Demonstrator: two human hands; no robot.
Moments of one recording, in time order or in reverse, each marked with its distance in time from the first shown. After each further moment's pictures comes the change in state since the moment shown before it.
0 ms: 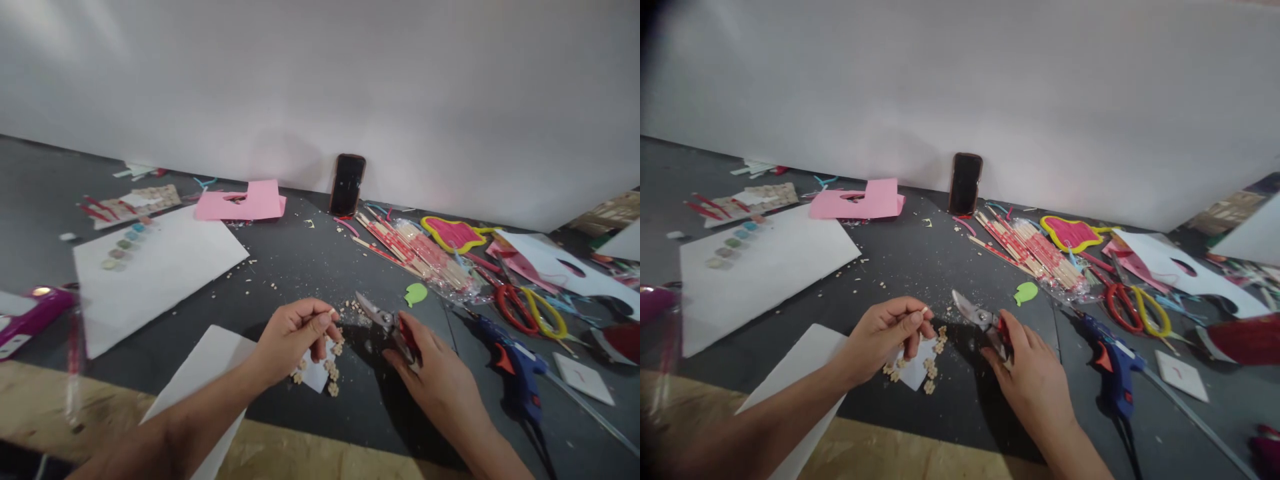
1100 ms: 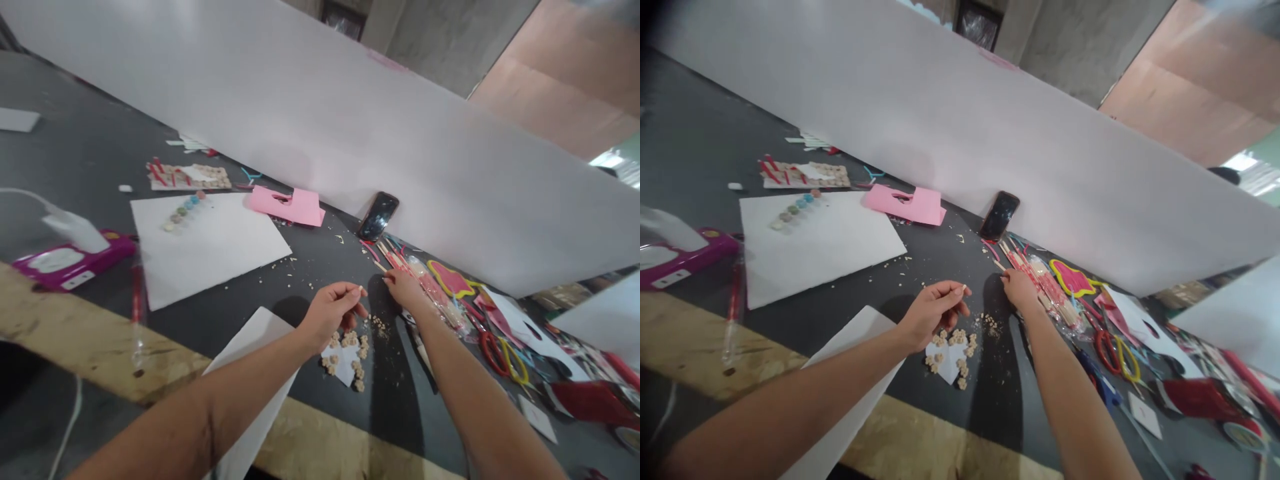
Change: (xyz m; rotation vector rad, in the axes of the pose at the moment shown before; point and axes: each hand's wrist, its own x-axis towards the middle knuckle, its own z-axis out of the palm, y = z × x) left_hand 0.012 0.011 -0.021 -0.467 0.014 0.106; right_hand 0.181 -0.029 0.007 -0.282 -0.190 -0.076
